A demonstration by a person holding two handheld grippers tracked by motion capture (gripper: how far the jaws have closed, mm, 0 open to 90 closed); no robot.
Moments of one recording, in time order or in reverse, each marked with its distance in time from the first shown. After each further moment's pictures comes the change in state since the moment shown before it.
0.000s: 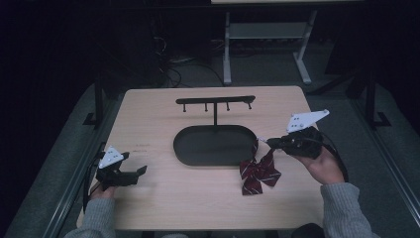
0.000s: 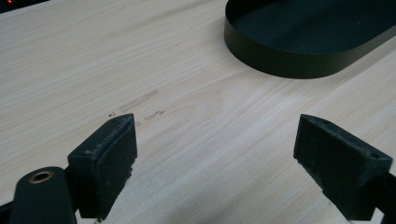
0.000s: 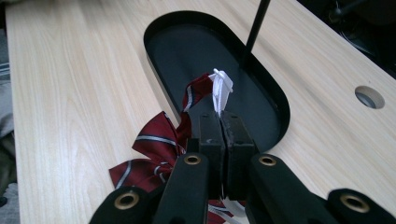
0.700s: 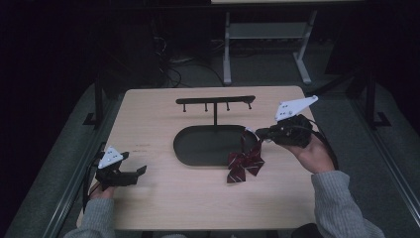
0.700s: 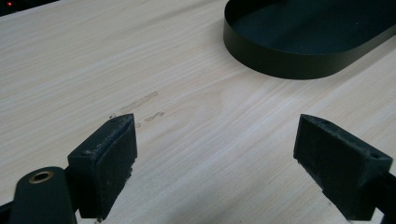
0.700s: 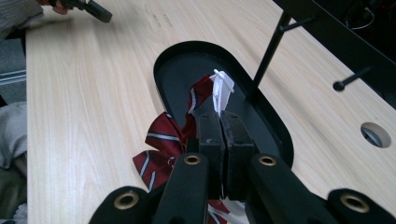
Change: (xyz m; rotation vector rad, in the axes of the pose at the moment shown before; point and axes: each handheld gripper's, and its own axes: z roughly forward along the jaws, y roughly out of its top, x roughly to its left) left arm 0.000 0.000 -0.001 -0.004 -0.003 0.008; right arm -0.001 0.042 0.007 -0.025 0.043 -0.030
